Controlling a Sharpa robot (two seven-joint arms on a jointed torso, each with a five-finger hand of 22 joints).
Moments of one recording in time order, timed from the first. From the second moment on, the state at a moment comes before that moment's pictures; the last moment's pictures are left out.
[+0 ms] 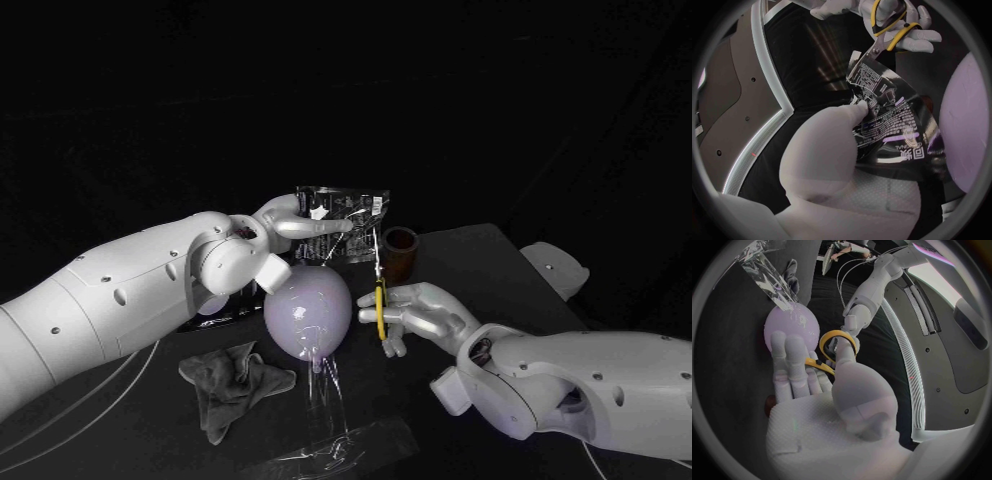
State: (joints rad) left arm 1.32 -0.40 0.00 1.13 -0.28 0.12 0.03; left_hand 1.49 -0.07 0.64 0.15 0.05 0.90 0.18 0.42 0.34 1.21 0.13 0.07 0.06 1.15 0.09 0.20 0.28 0.17 1.04 0.18 0.28 0.10; right arm 1.08 -1.10 -0.20 1.95 -0.35 -0.63 0.32; right_hand 1.17 0.23 -0.44 -0.25 0.05 0.75 0.20 0.07 0.39 0.95 0.18 0.06 0.06 1.17 0.10 1.01 0.67 0.17 0.99 0.19 0.66 1.05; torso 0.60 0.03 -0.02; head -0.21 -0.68
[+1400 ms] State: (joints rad) left arm 1.32 -0.41 -0.01 1.18 -0.41 0.02 0.15; left_hand 1.49 -0.07 0.65 0.14 0.05 0.90 0.19 0.42 0.34 1.21 0.13 0.07 0.06 1.15 0.09 0.20 0.28 0.17 1.04 0.18 0.28 0.10; right arm 1.08 -1.09 -0.19 1.95 -0.25 -0.66 0.35; right_hand 1.15 0.24 -0.44 -0.27 0.05 0.81 0.20 0.08 0.39 1.03 0.16 0.08 0.06 1.22 0.08 1.07 0.68 0.18 1.01 0.18 0.68 1.05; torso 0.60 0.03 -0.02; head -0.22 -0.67
